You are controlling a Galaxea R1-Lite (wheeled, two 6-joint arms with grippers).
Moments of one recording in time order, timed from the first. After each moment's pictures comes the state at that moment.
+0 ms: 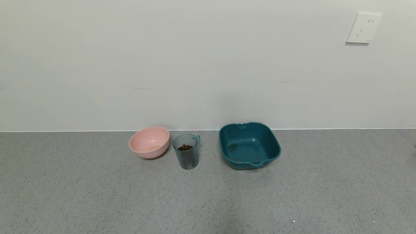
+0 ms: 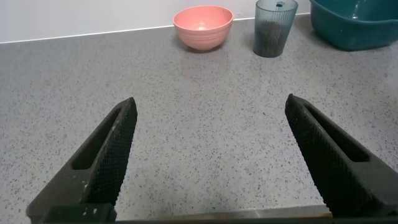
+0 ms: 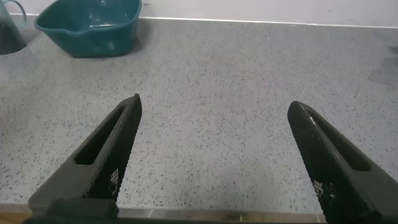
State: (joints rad) left arm 0.00 0.00 0.00 0.00 -0.01 0.04; right arm 0.00 0.00 0.00 0.00 0.00 0.01
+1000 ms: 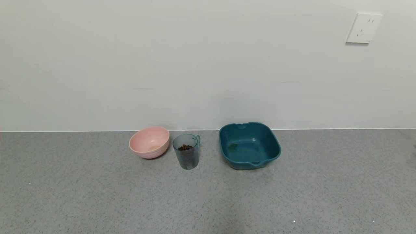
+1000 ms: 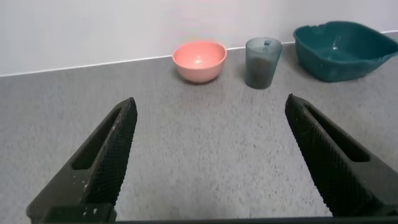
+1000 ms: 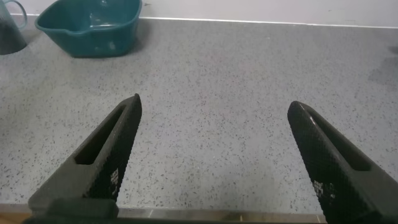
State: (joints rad) left arm -0.01 0.24 -0.32 0.07 -0.03 0.05; right arm 0.00 0.00 0.00 0.00 0.00 0.01
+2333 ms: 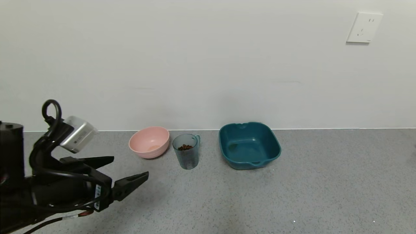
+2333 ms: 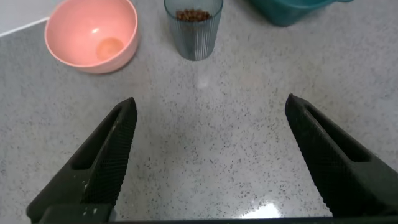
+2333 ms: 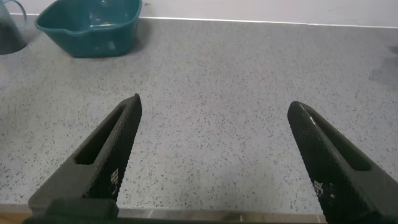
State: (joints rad) left arm -0.32 1.25 -0.61 -0.18 -0.04 0.08; right arm 0.00 0.00 0.00 0.00 0.00 0.01
